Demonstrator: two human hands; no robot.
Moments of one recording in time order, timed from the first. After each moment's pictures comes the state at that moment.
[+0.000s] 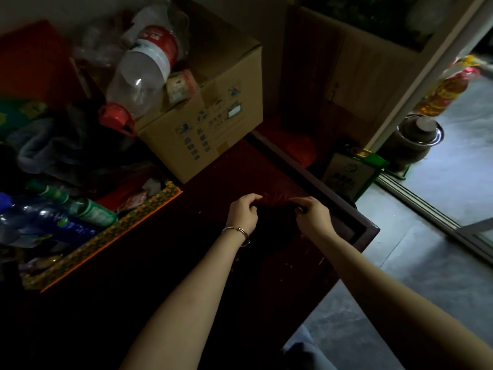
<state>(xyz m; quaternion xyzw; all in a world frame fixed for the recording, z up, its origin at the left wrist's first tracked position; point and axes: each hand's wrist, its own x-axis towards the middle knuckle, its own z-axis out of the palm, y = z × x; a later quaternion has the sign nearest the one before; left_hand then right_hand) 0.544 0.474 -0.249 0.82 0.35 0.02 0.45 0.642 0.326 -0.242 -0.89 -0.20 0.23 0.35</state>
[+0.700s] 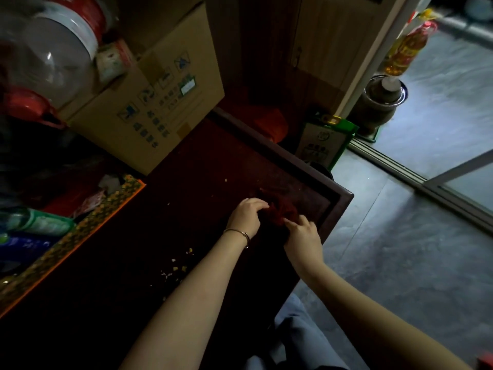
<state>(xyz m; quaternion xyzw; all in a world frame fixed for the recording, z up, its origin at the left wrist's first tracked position) 0.555 0.420 -0.318 0.92 0.19 -0.06 0.35 0.569 0.261 -0.298 -0.95 -0.18 0.17 0.17</state>
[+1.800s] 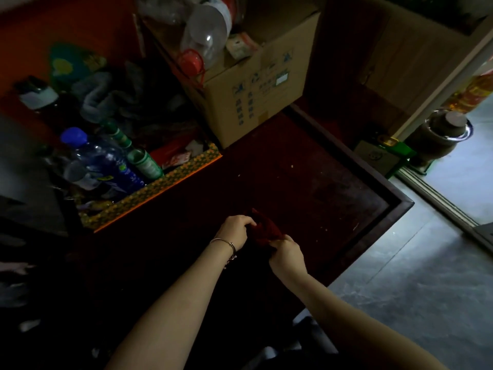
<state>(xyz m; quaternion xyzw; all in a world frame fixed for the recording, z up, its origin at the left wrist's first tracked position) 0.364 0.497 -0.293 0.86 0.34 -0.12 0.36 0.419 0.342 -0.277 -0.88 -0.27 0.32 0.23</state>
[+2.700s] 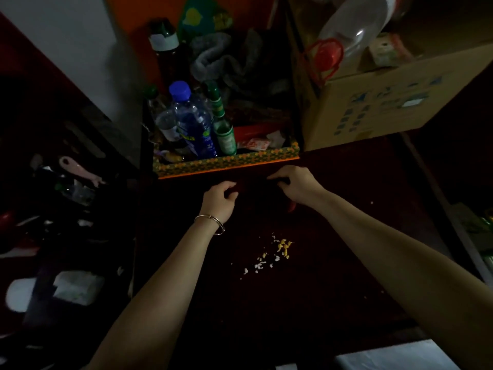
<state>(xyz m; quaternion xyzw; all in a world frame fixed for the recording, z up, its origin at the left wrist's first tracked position) 0.281 0.592 -0.248 0.67 0.62 0.11 0.39 0.497 0.562 -0.243 -0.69 -0.61 0.35 0.15</state>
